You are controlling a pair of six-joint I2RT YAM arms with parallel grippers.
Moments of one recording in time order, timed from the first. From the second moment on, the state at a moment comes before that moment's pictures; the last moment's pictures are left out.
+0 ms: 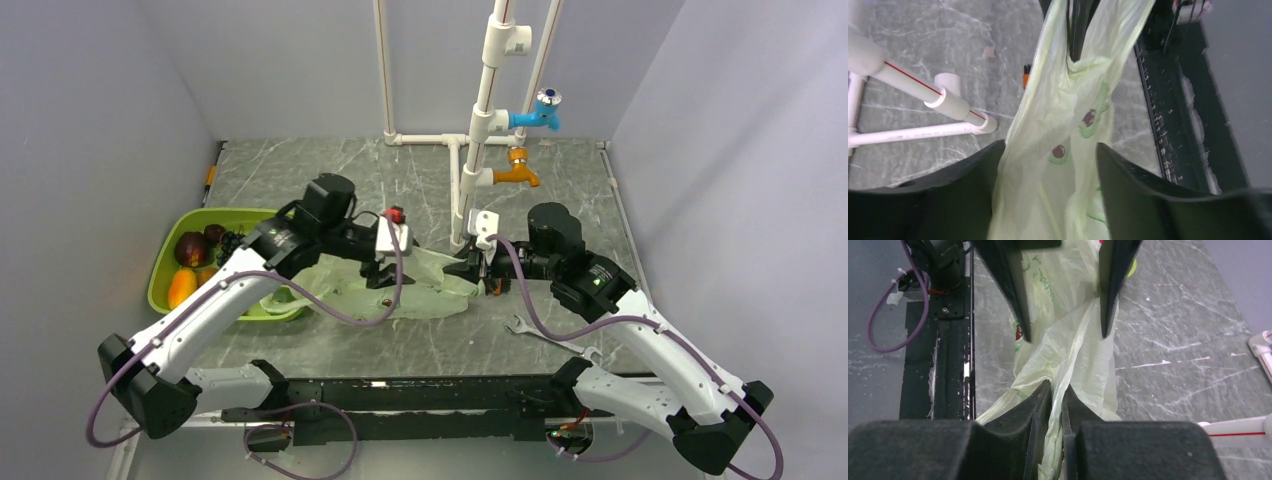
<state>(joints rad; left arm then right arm) -0.66 1.18 1.25 -0.62 0.82 0.67 0.70 0.92 1.02 -0.44 -0.62 -0.36</state>
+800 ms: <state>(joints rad) -0.62 1.27 1.20 -0.52 0.85 0.46 0.70 0.97 1.13 -0.27 -0.53 -0.02</state>
